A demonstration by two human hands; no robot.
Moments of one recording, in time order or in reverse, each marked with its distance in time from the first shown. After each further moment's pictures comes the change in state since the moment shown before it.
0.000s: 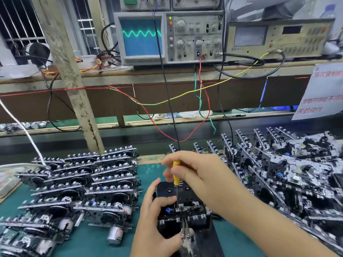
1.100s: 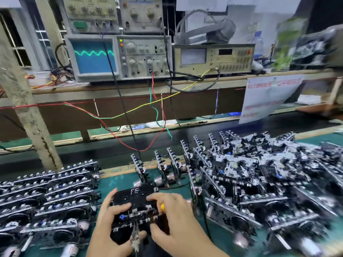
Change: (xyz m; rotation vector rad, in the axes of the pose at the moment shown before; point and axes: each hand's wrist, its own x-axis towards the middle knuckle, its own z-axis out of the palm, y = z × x) left_hand 0.007 -0.009 0.004 0.062 -0.029 -0.011; right_hand -0.089 0.060 0.023 -0.159 -0.045 0.236
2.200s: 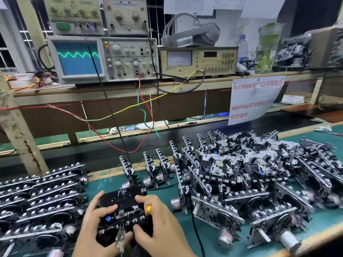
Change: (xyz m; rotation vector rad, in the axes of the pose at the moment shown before) left_hand 0.003 -0.001 -0.002 -0.065 -0.031 0.021; right_hand -0.003 0.007 0.025 0.103 0.152 -0.012
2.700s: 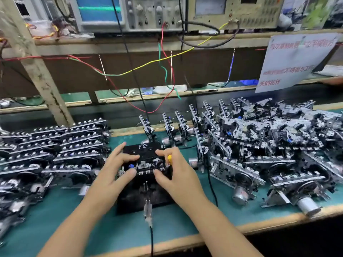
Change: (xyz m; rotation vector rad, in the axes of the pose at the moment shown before) left_hand 0.002 0.026 -0.030 0.036 -0.191 -0.175; right_hand 0.003 -0.005 -0.001 0.040 0.069 0.047
